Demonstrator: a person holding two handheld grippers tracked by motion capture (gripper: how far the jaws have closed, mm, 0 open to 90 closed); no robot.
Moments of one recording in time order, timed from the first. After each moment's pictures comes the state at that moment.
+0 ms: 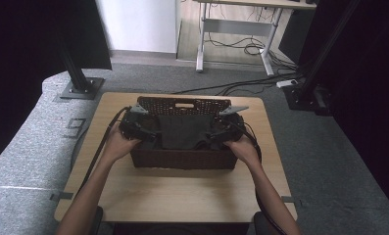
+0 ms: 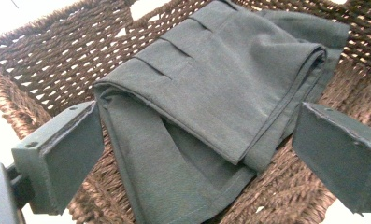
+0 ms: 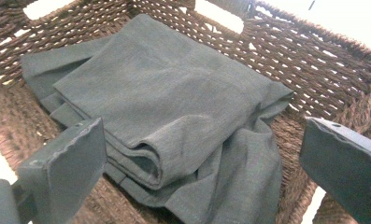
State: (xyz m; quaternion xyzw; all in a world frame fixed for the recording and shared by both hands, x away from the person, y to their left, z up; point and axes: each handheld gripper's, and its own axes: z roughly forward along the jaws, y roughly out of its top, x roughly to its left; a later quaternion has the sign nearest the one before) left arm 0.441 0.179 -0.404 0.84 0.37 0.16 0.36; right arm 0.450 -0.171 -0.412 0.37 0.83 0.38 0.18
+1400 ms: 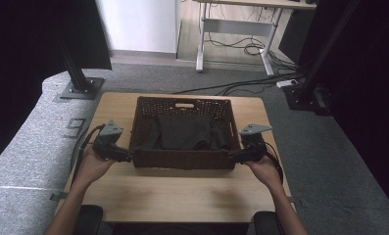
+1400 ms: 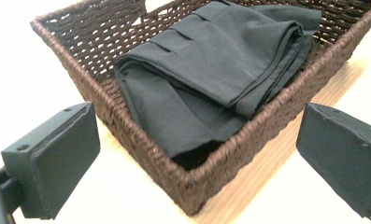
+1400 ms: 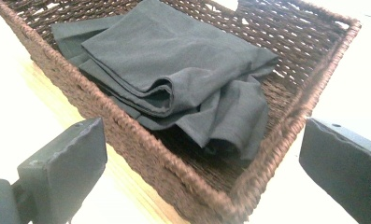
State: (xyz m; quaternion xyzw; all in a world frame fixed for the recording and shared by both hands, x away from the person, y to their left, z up) left arm 0.366 0.238 -0.410 0.82 0.36 0.19 0.40; right arm 0.380 -0.222 -0.412 0.36 0.82 0.40 0.19
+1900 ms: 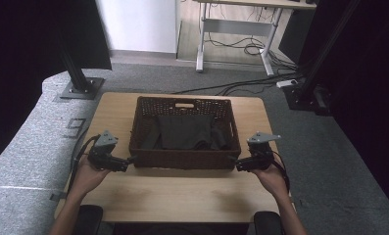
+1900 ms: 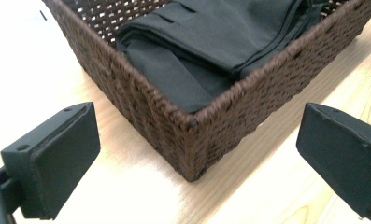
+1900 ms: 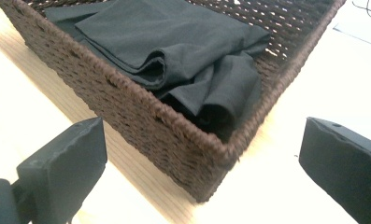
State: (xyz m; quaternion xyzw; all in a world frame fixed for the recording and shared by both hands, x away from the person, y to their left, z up) left arm 0.350 0.250 -0.438 0.82 0.37 0.19 0.39; right arm 0.362 -0.244 -0.429 0.37 0.82 0.40 0.19
